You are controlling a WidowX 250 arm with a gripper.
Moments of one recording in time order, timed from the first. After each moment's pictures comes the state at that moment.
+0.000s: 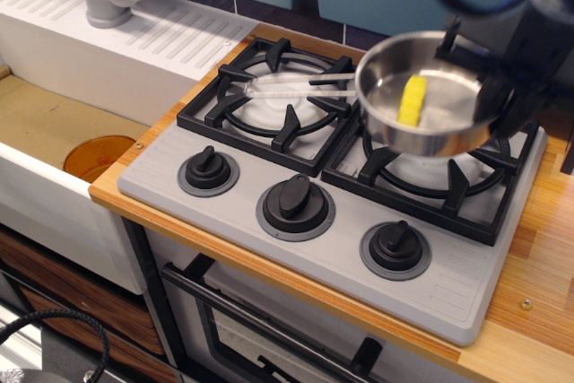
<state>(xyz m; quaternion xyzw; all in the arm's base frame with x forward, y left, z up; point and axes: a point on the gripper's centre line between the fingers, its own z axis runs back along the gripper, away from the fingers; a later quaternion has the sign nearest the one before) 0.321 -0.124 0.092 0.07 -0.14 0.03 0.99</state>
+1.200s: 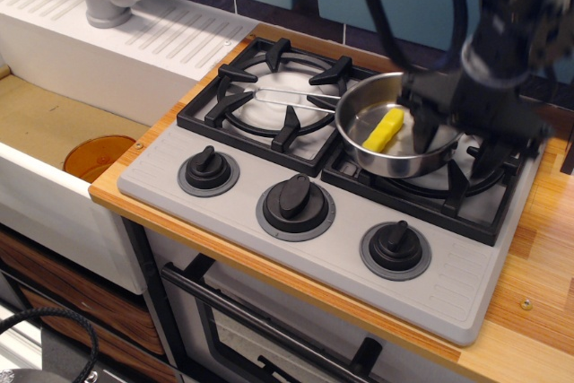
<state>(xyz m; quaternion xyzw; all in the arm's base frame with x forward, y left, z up) 0.338 -0.103 0.064 0.05 -0.14 0.02 0.99</state>
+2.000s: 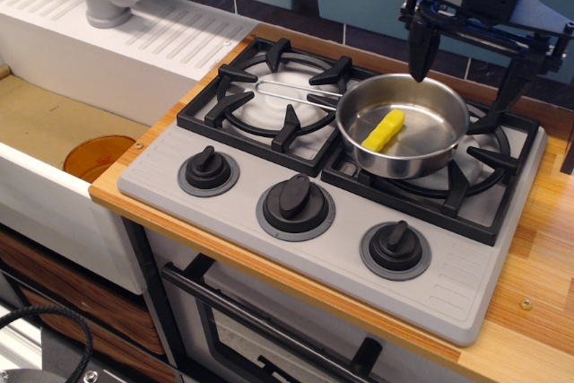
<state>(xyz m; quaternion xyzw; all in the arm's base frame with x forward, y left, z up) 0.338 -0.095 0.113 0.03 -0.08 0.02 1.00</state>
